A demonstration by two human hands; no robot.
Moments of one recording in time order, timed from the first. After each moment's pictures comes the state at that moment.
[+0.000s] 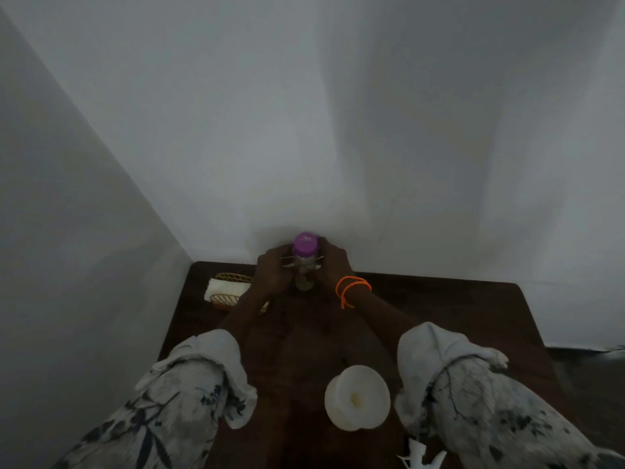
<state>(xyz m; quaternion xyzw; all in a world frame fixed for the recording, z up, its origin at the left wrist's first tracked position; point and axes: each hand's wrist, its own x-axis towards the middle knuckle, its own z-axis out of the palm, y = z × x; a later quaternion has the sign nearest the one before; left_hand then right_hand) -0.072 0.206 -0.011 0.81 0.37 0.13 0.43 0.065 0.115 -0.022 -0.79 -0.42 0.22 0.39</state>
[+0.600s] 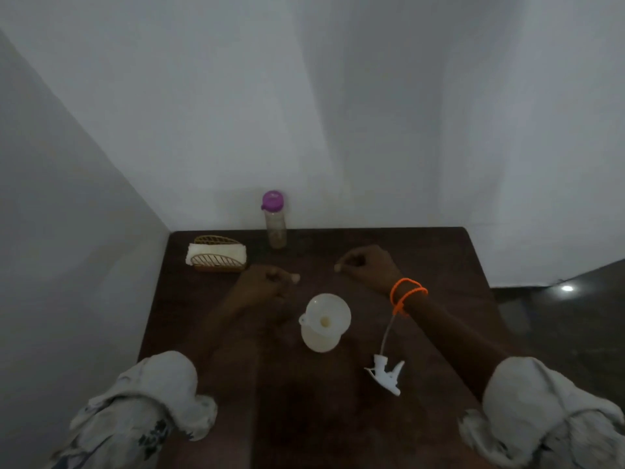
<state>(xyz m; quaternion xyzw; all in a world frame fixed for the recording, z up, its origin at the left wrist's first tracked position) -0.150 0.080 0.046 0.75 0.36 -0.05 0.55 0.058 -0.083 0.046 -0.84 -0.36 0.28 0.29</state>
